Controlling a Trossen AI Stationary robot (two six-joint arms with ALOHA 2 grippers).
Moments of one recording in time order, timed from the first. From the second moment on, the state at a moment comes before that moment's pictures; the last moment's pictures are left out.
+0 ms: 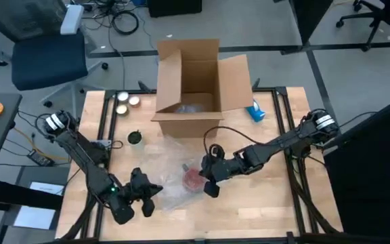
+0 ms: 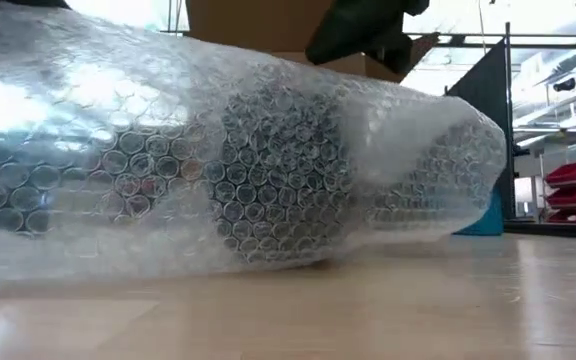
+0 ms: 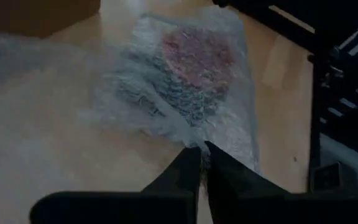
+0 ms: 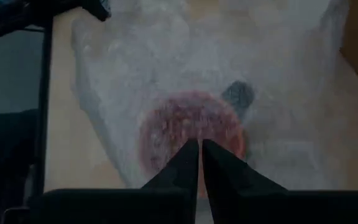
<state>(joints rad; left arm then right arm) -0.91 1.42 0.87 -0.39 -0.88 -1.26 0.39 1.67 1.26 -0.33 0.29 0.58</state>
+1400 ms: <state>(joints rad) -1.00 1.42 0.87 0.08 -0.86 -0.87 0.30 1.89 1.26 -0.04 0.18 0.44</state>
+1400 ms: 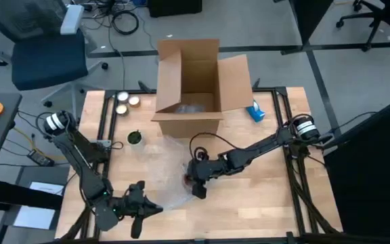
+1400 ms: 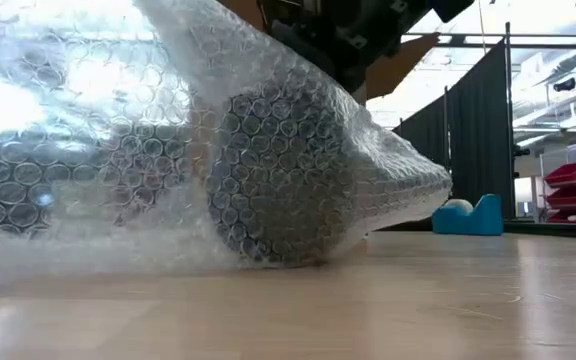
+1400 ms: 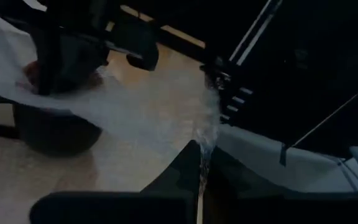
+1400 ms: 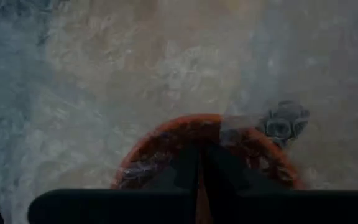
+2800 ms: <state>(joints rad) -0.86 1.42 0.87 0.26 -0.96 -0.70 0.46 1.99 1.27 0.28 0.69 0.32</state>
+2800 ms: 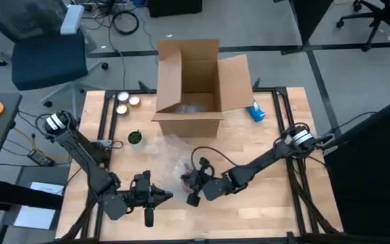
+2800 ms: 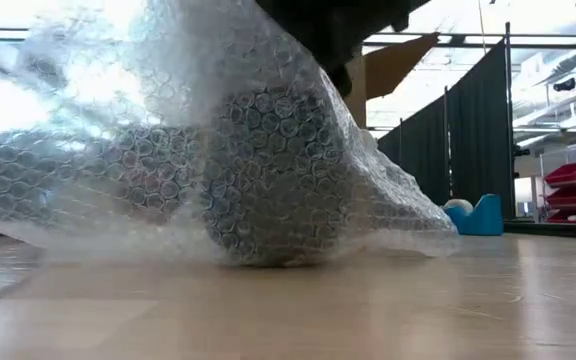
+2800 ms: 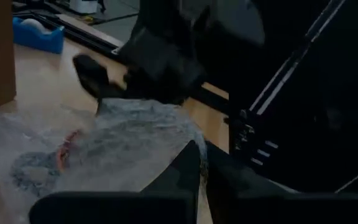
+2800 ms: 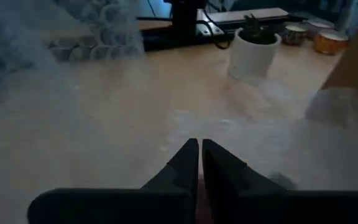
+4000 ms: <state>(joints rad) -0.80 1.42 0.87 0.37 -0.90 -0.60 0.47 1.96 1.27 0.19 0.60 0.39</state>
